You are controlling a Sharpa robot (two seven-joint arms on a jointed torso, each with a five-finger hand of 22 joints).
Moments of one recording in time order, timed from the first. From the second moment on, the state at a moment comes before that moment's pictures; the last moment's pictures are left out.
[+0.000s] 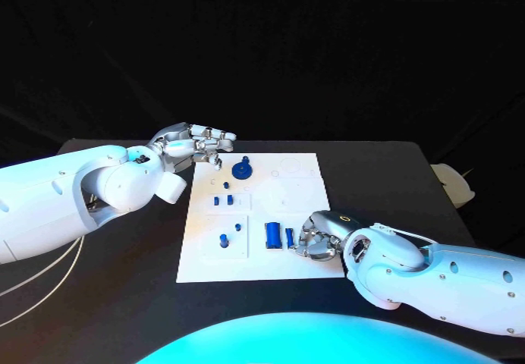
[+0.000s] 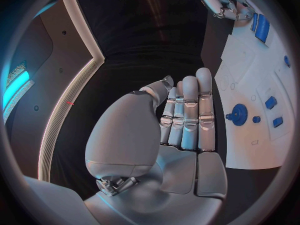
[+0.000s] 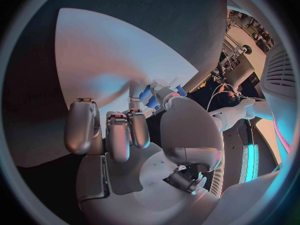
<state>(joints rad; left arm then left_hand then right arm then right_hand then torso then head) 1.23 -0.92 -0.06 1.55 -0.09 -0.10 0.14 1.40 -0.14 0.44 0.04 0.05 1.03 0.16 0.10 0.14 1.04 0.09 0.43 0.23 1.15 0.01 0.90 0.56 0.18 1.16 0.10 0.66 0.77 0.95 -0.88 -0.16 1.81 -1.52 -0.40 -0.54 0.98 -0.13 0.45 0.07 0.13 1.10 0.03 0.36 0.55 1.47 -0.03 1.42 1.31 1.47 -0.09 1.54 1.31 0.07 1.47 0.03 1.20 1.31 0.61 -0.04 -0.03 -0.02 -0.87</state>
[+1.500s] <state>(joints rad) 1.20 -0.82 -0.06 1.37 0.01 -0.16 0.23 1.38 -0.14 0.45 0.07 0.05 1.03 0.16 0.10 0.14 1.02 0.10 0.38 0.18 0.95 0.07 0.59 0.39 0.18 0.95 0.15 0.45 0.66 1.13 -0.83 -0.14 1.45 -0.51 -0.45 0.16 1.21 -0.05 0.34 0.01 0.18 0.89 0.18 0.19 0.39 0.93 0.11 0.41 0.60 1.09 0.06 0.52 0.55 0.17 0.98 0.16 0.10 0.99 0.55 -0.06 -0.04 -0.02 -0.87</state>
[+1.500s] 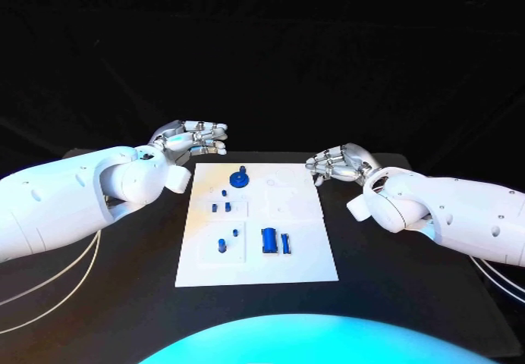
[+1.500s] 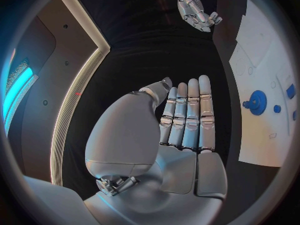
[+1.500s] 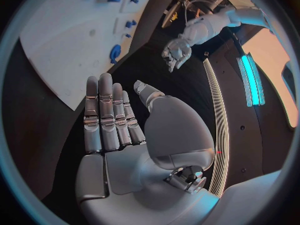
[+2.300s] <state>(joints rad) 1.12 -0.72 -0.05 1.23 0.12 -0.22 0.37 1.02 -0.05 0.23 0.04 0.02 0.72 0.11 0.02 0.02 0.73 0.14 0.07 0.02 0.64 0.13 0.11 0.08 0.14 0.58 0.22 0.02 0.23 1.15 -0.72 -0.09 1.25 -0.17 -0.32 0.35 0.93 0.01 0.14 -0.01 0.09 0.70 0.15 0.02 0.11 0.75 0.12 0.10 0.03 0.80 0.11 0.02 0.10 0.15 0.56 0.20 0.02 0.37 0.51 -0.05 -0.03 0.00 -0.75</state>
